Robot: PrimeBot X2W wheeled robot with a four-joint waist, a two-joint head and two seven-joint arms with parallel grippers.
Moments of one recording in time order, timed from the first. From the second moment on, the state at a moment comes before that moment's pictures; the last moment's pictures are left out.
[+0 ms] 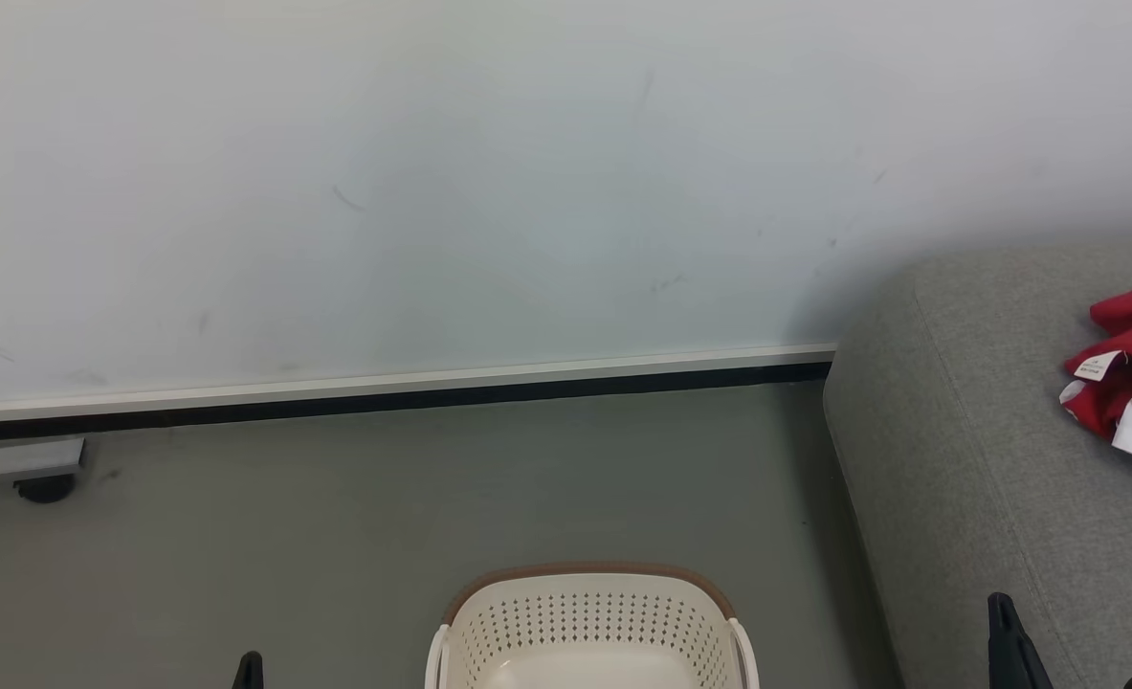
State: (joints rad) left arm 0.01 0.04 0.02 0.20 -0.55 -0.03 -0.14; right arm 0.11 -0.16 0.09 0.12 0.61 0.13 -0.20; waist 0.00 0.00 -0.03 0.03
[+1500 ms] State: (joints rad) left arm -0.05 0.05 0.07 0.22 -1.13 -0.09 0.03; right arm 0.07 -0.13 0.01 0.11 1.18 0.13 -0.10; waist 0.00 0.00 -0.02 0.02
